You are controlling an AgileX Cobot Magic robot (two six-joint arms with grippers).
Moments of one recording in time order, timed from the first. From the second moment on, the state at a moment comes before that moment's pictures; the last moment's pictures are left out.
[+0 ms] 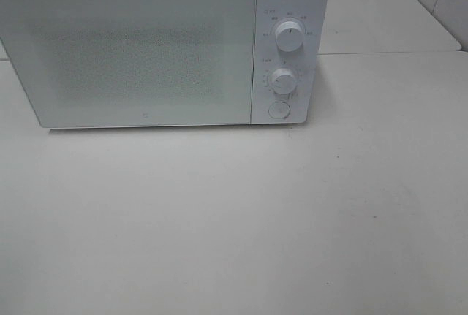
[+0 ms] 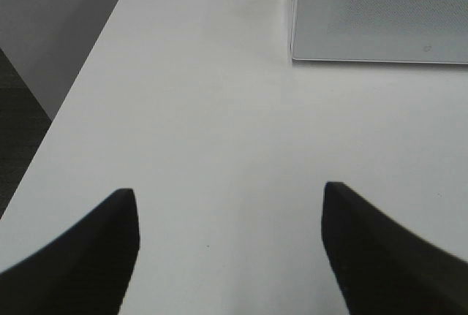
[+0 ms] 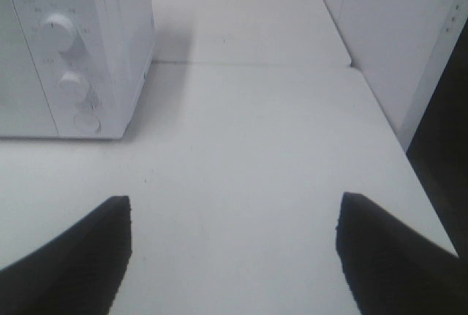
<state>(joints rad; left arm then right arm) 0.14 0.00 -0.52 -0.03 1.09 0.09 0.03 -0.01 -0.51 -0.03 0.82 0.00</state>
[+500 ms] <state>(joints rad) 0.14 0.00 -0.52 -0.03 1.09 0.09 0.03 0.10 -0.36 -0.03 0.29 0.00</state>
